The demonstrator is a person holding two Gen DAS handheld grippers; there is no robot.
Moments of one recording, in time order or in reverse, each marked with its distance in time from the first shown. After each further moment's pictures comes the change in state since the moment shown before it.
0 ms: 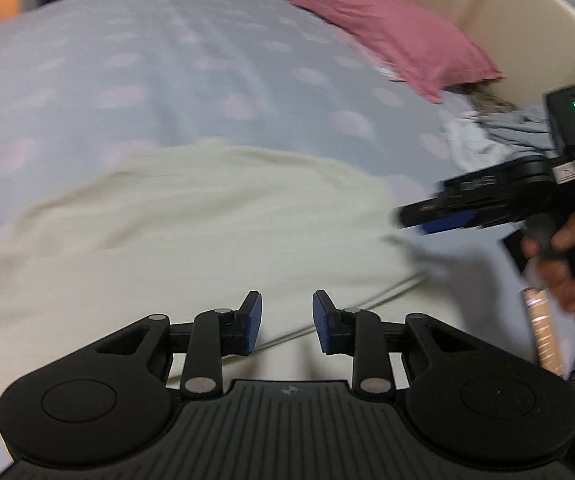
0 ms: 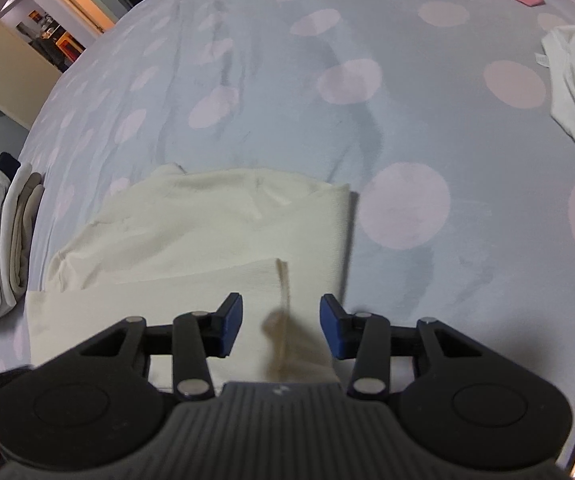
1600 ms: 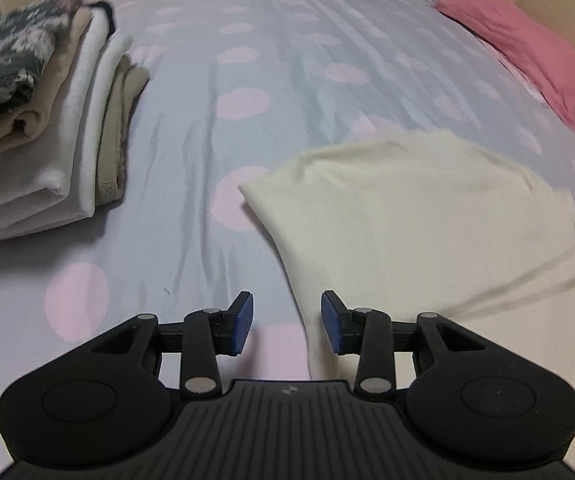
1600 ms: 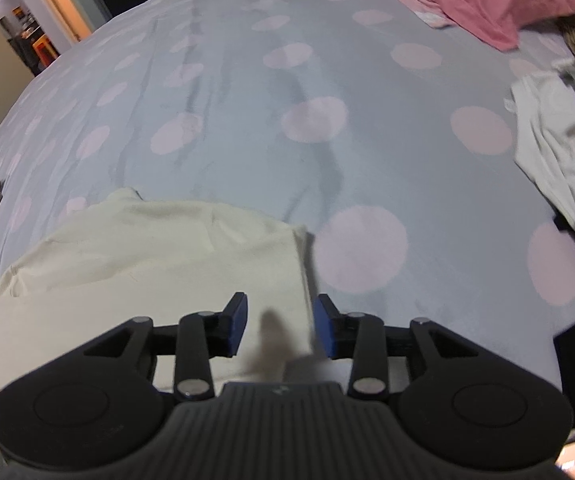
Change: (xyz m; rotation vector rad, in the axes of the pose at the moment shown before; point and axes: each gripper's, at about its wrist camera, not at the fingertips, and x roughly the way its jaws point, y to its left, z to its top) left arm -0.040 0.142 -0.041 -0.114 0.030 0.251; right arm 0.002 -0.004 0.000 -0.037 -0.093 -0.164
